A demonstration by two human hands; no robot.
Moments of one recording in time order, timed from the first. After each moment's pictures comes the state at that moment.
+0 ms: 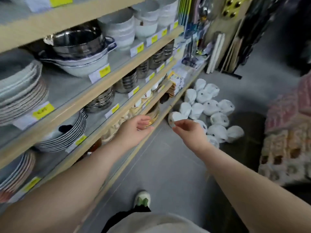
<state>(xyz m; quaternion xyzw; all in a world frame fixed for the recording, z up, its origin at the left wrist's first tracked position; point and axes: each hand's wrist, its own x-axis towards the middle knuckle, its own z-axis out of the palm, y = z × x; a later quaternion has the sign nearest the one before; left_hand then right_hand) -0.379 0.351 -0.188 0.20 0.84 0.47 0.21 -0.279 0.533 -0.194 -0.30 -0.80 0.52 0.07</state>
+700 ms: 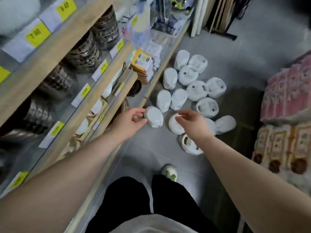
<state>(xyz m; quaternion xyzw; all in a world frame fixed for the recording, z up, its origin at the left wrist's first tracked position) -0.597 0.704 -0.303 0.22 0.85 0.36 0.31 -0.456 0.878 -0.307 -0.45 -0.71 0.54 0.02</state>
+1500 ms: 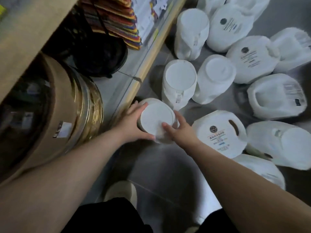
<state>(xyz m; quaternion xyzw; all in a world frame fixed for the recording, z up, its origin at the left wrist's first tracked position) -0.764 0.842 -0.837 0.29 0.85 0.18 0.40 -0.625 0.976 -0.853 -0.43 -0.68 0.58 -0.10</state>
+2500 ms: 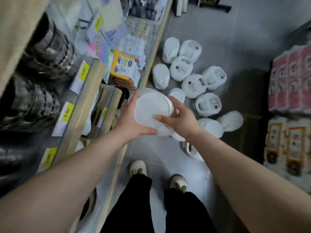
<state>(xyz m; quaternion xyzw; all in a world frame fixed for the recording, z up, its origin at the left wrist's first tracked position) -0.745 0.854 -0.407 0.26 0.81 0.35 0.39 -0.606 0.983 -0.386 -0.42 -0.68 0.60 0.01</state>
